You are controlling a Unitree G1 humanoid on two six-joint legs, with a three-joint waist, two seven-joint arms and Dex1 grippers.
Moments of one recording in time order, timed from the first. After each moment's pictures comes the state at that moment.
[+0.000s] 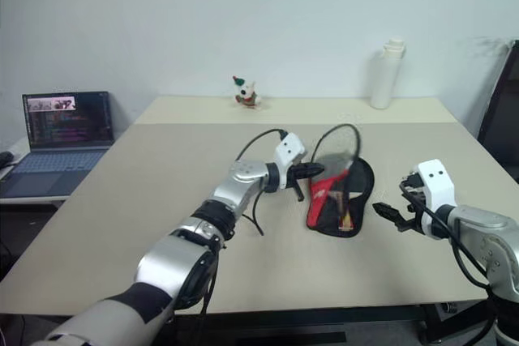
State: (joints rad) left arm -1.20 0.09 -0.12 1.14 0.03 -0.15 -0.82; right arm -0.37 -0.73 -0.32 -0.41 0.59 1.25 0.41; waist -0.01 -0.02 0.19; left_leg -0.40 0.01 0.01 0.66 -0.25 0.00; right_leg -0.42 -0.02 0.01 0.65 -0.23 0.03
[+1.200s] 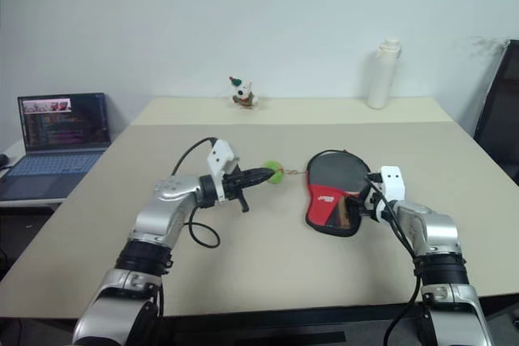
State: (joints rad) left arm -0.75 0.39 -0.03 0.36 -0.18 0.21 -0.97; right arm -0.65 -0.43 -0.13 0.29 0.34 0.87 0.38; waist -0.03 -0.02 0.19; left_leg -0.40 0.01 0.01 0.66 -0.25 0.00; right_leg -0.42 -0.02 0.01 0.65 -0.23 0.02
